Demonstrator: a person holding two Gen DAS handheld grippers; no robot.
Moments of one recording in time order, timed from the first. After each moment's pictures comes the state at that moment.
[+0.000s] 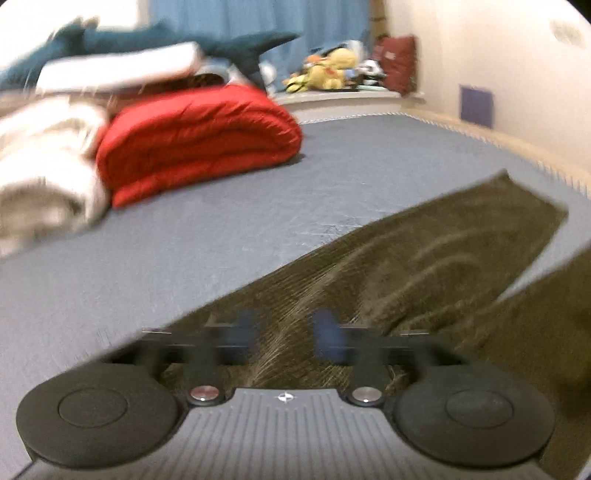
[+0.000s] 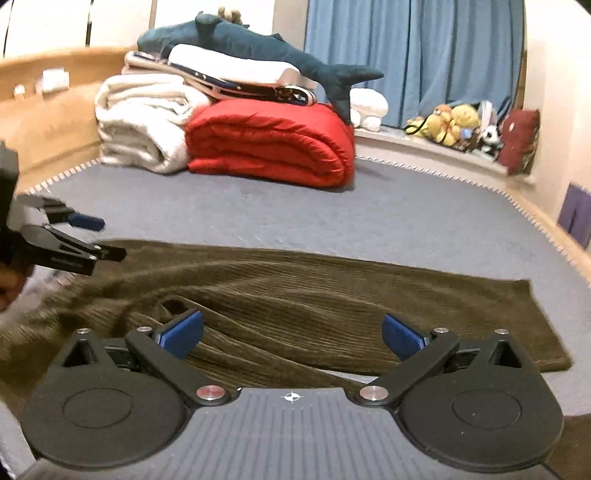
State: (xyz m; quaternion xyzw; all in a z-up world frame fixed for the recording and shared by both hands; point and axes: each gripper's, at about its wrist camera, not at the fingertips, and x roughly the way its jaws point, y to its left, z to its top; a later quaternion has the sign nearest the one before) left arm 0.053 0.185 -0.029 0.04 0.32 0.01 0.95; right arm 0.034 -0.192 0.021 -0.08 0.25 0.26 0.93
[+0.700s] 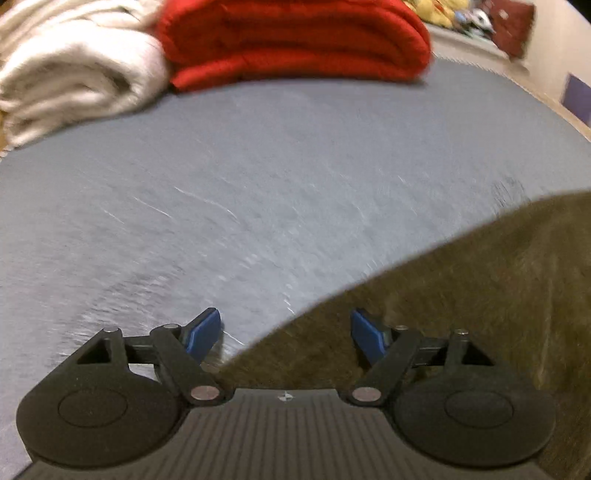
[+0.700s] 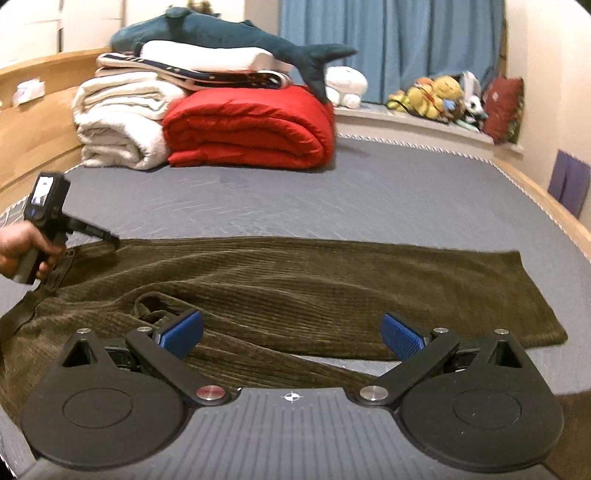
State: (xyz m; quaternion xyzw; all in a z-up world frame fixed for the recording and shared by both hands) left arm 0.177 0.329 -0.115 -0.01 0.44 0.09 0.89; right arm 0.054 -0.216 0.021 -0.05 0.29 0.22 0.93
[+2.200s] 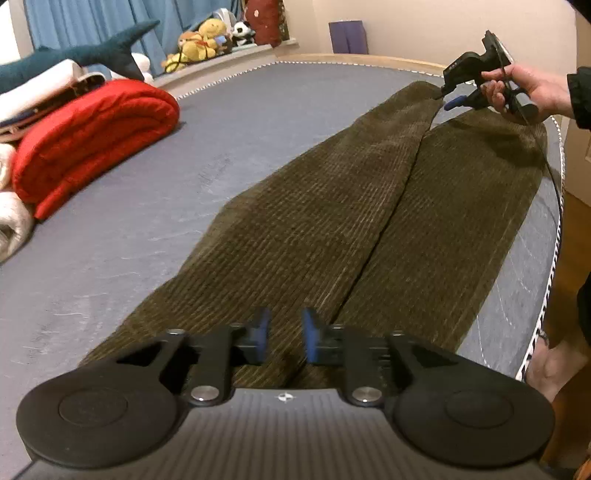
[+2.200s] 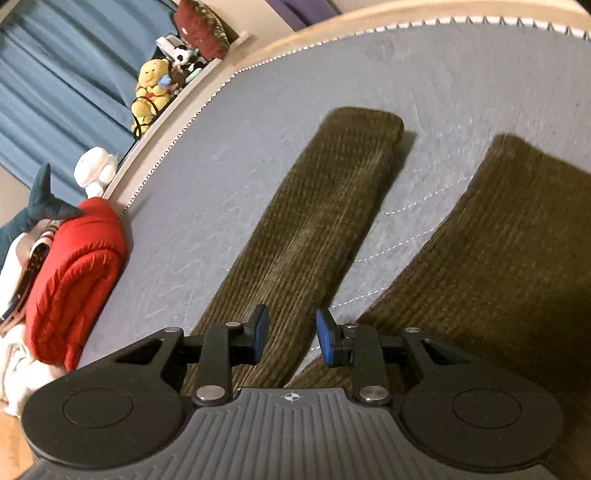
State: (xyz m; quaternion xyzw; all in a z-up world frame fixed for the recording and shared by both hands) left arm -0.078 0.108 -0.063 0.18 0.37 -0.15 0.90; right arm 0.147 -0.459 -0.092 0.39 0.35 -0.02 0.85
